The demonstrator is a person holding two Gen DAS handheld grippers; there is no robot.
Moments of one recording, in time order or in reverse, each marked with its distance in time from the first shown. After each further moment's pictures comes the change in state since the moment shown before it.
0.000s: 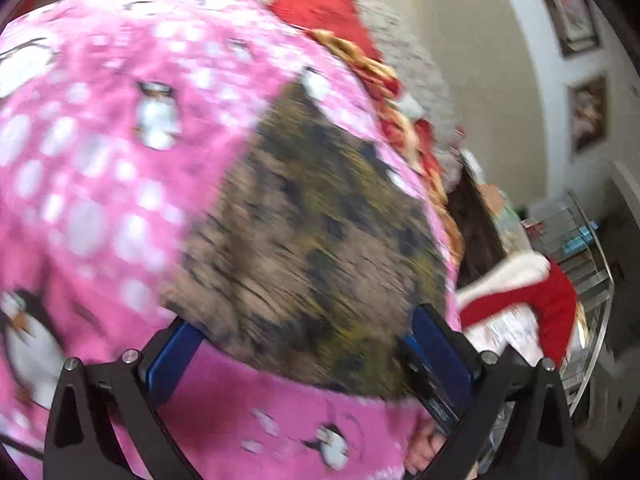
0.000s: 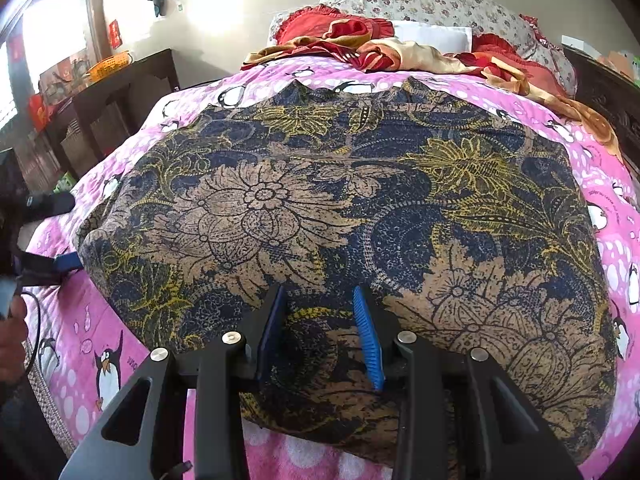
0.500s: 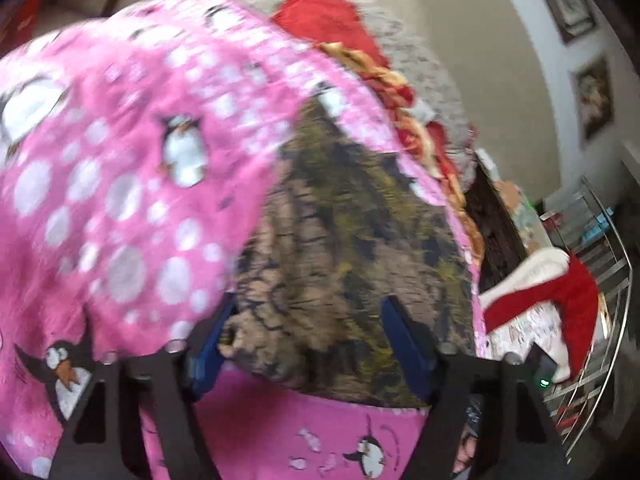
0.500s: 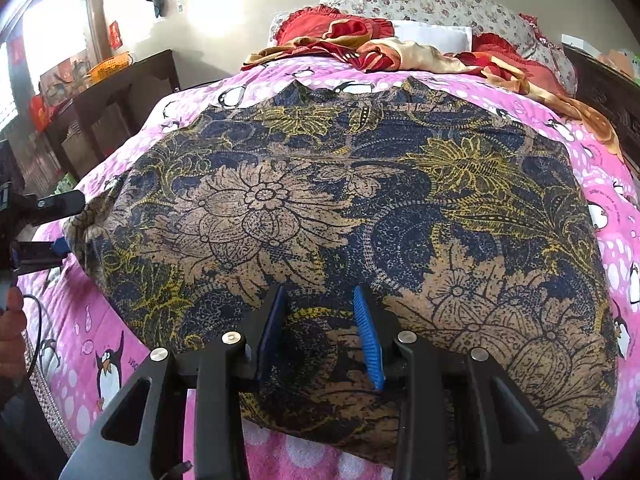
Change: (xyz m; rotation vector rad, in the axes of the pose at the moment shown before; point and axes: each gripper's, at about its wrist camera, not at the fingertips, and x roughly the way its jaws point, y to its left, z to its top) left arm -0.003 0.023 0.018 0.008 -0.038 0.131; right arm -0.001 0.000 0.003 -0.003 0.016 -0.007
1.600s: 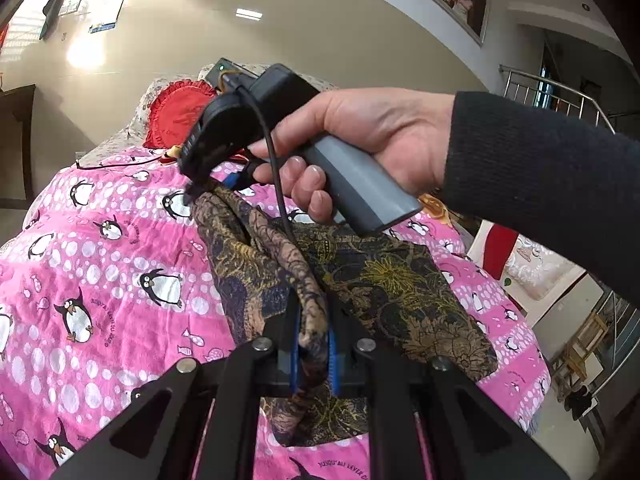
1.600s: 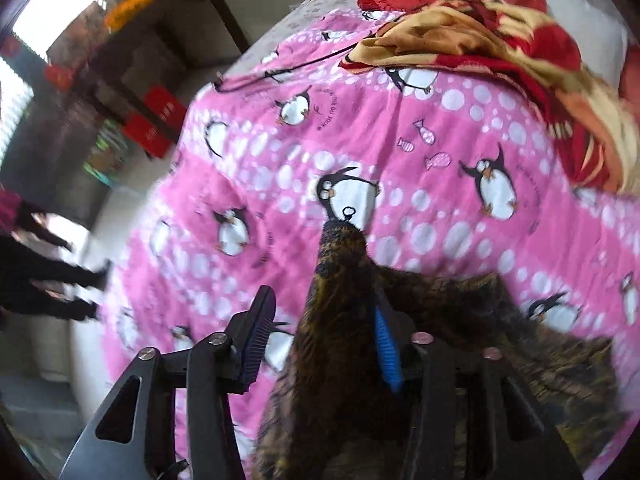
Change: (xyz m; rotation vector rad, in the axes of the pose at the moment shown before) left arm -0.017 -0.138 -0.037 0.602 -0.232 -0.020; right arm 0.147 0.109 0.262 -0.130 0.432 0.215
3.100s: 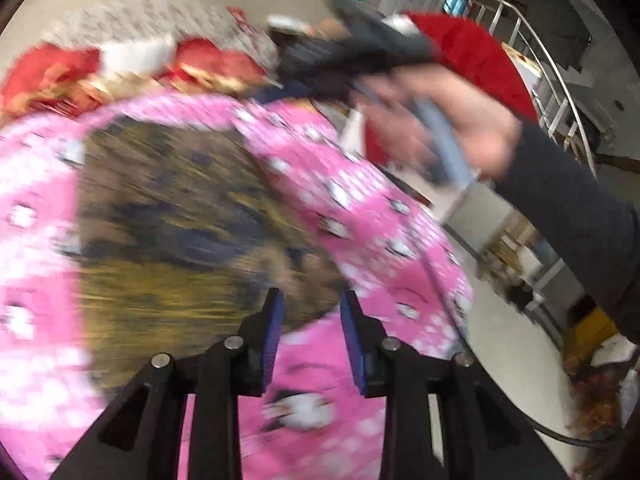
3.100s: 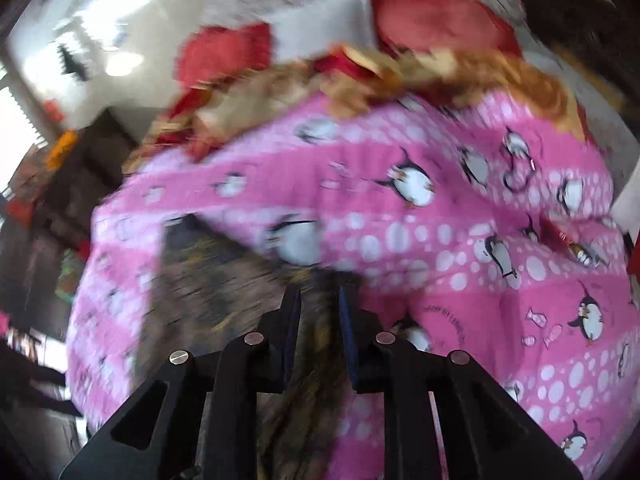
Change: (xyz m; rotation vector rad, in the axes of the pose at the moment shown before) left arm 0.066 -0.181 -0.048 0.213 0.317 -0.297; right arm -0.179 -0.257 -0.261 0.294 -0.382 -0.020
